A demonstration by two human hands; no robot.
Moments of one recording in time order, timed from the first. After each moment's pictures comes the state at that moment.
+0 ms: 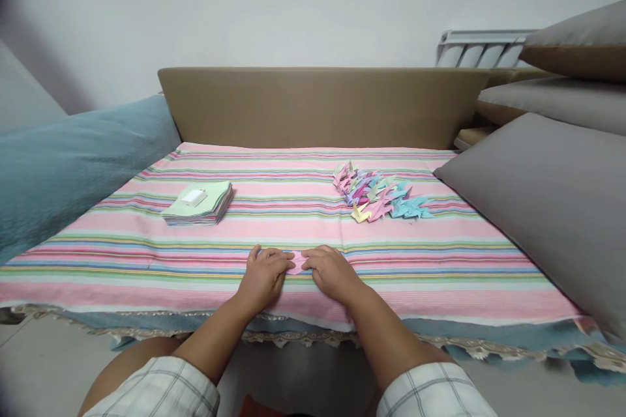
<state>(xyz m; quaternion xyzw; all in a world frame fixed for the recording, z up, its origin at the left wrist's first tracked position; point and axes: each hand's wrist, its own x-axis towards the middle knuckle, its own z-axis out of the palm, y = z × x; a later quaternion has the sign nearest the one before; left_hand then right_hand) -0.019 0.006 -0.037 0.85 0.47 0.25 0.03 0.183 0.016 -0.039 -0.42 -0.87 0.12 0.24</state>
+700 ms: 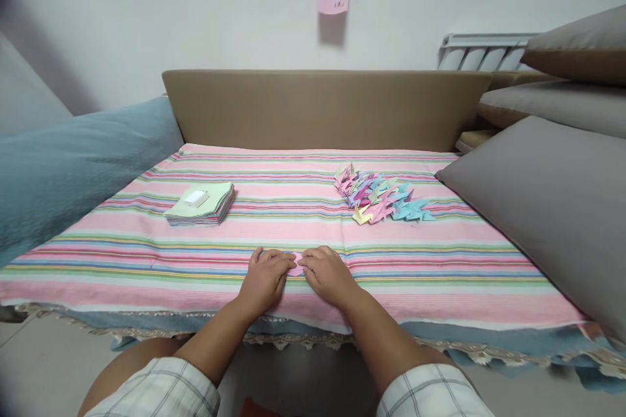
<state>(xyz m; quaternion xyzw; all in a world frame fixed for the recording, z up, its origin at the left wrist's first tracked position) -0.018 0.005 -0.038 0.84 0.47 0.25 0.03 0.172 0.012 -0.036 -0.42 -0.86 0.11 0.26</state>
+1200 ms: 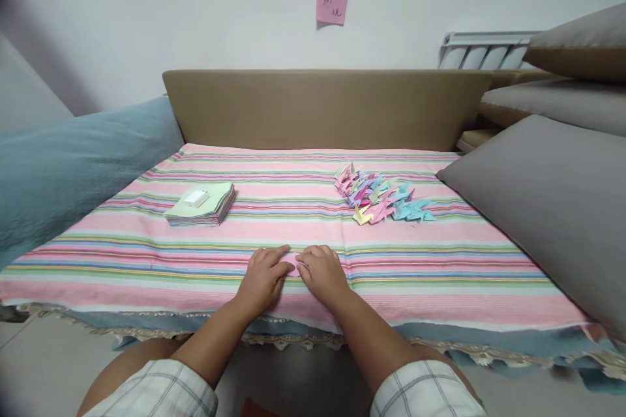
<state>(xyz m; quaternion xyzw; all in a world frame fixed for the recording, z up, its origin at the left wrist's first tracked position) -0.022 0.003 -0.035 0.86 0.47 0.23 -0.02 0.156 0.014 -0.041 -0.52 -0.81 0.10 0.26</state>
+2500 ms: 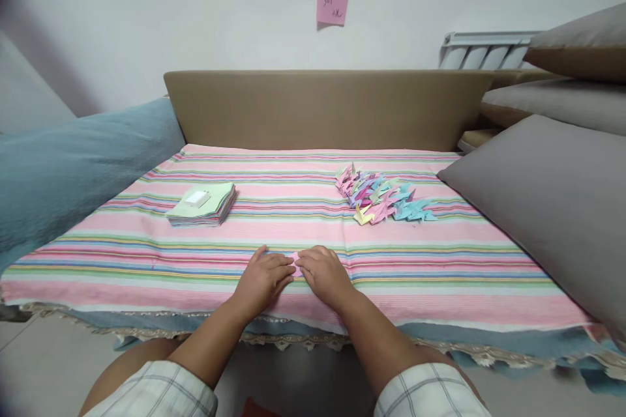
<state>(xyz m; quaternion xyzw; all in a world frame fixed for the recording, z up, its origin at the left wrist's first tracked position) -0.028 0.010 -0.037 0.88 0.40 0.24 -0.03 0.164 0.015 -0.045 -0.44 -0.85 0.07 0.28</state>
